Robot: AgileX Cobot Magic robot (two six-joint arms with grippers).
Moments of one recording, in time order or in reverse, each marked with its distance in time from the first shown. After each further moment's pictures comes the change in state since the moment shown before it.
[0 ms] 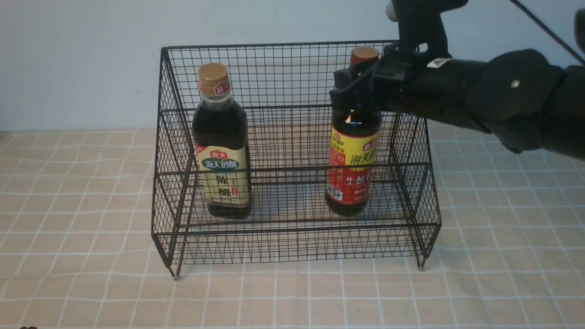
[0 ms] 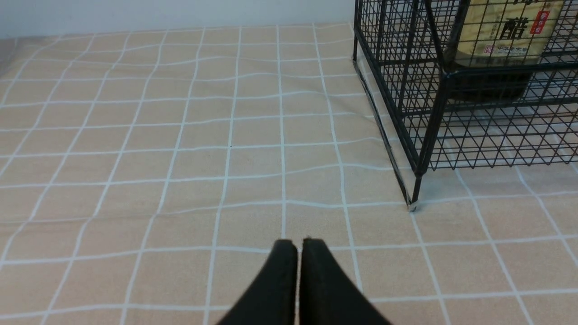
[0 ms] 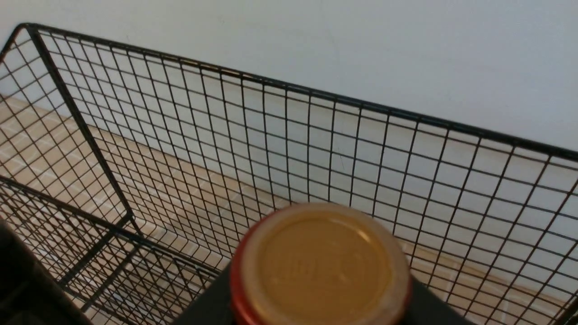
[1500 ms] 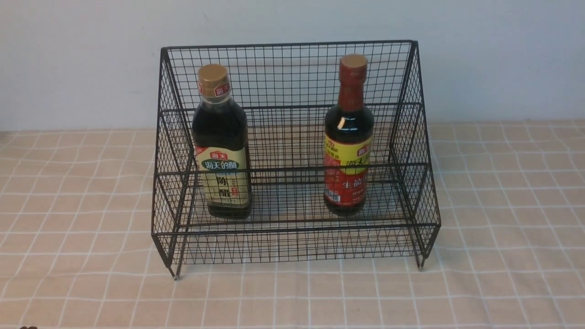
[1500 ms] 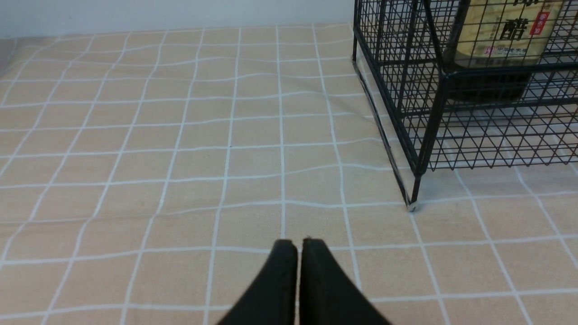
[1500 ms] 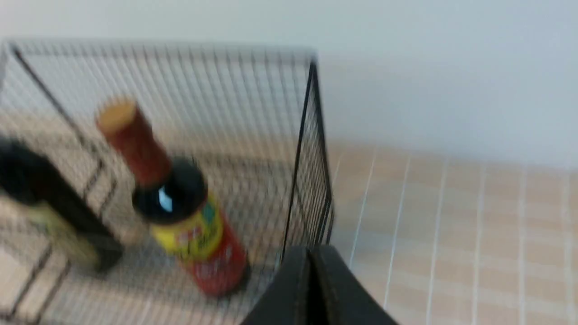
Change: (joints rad) right arm -0.558 -0.726 0.112 -0.298 0.762 0.382; left arm 0.000 0.000 0.000 0.000 0.000 0.000
